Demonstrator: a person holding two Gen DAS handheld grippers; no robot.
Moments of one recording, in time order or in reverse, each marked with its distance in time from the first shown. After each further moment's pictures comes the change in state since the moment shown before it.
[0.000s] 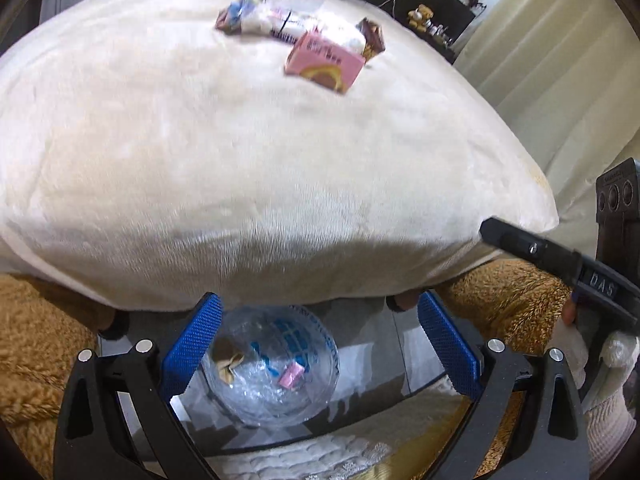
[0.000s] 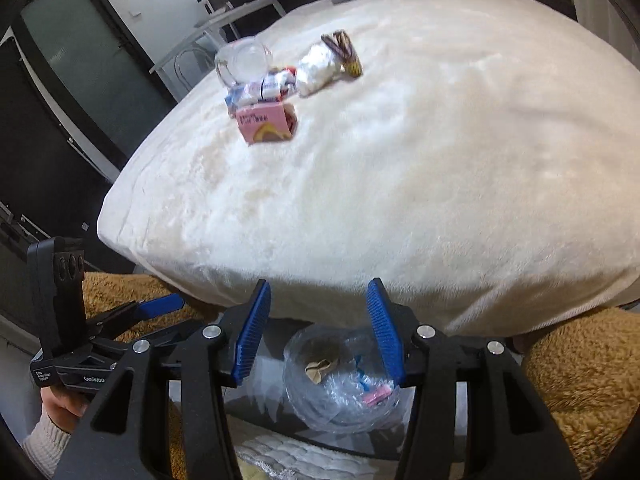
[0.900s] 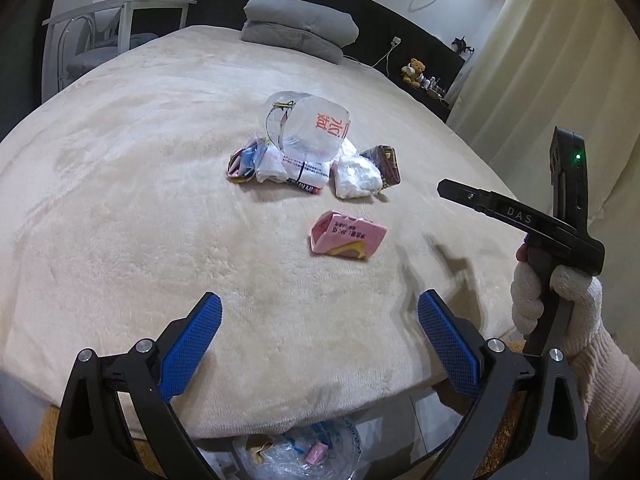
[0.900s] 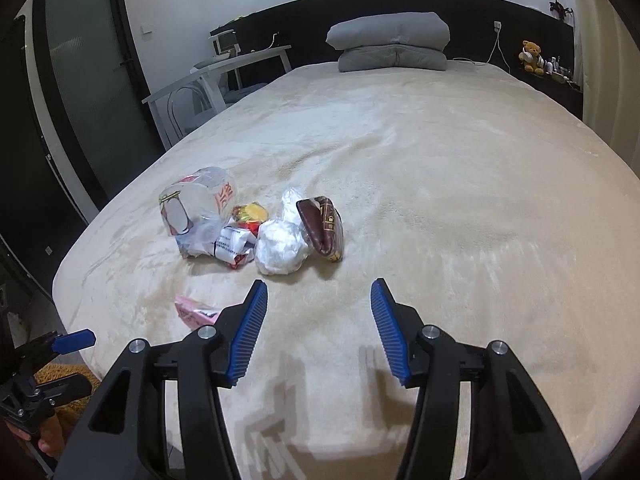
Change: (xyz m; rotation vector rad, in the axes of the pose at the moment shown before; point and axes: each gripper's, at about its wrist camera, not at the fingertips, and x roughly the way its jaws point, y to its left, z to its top) left arm -0.032 0.019 0.107 0.046 -0.205 0.020; right arm 0.064 -0.010 0.165 -0.152 -0.141 -0.091
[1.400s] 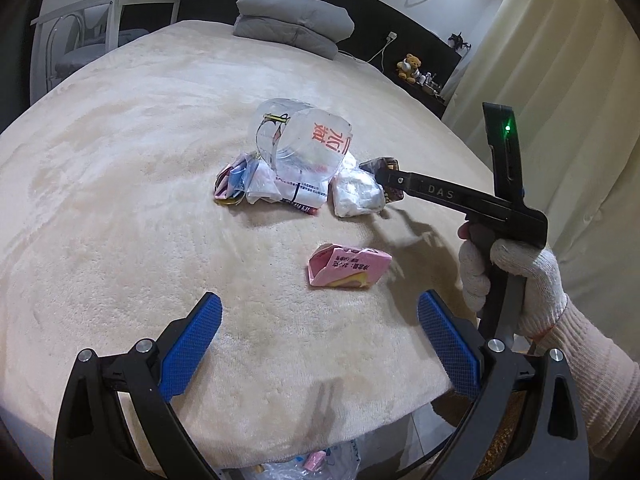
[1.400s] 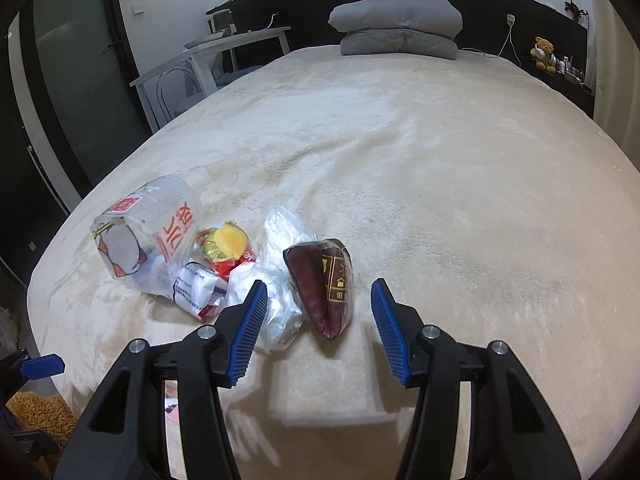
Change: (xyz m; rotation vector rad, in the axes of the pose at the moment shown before) left arm 0.021 0.006 0.027 0.002 0.028 -0.031; right arm 0.087 0.003 0.041 -0.020 0.062 -0.021
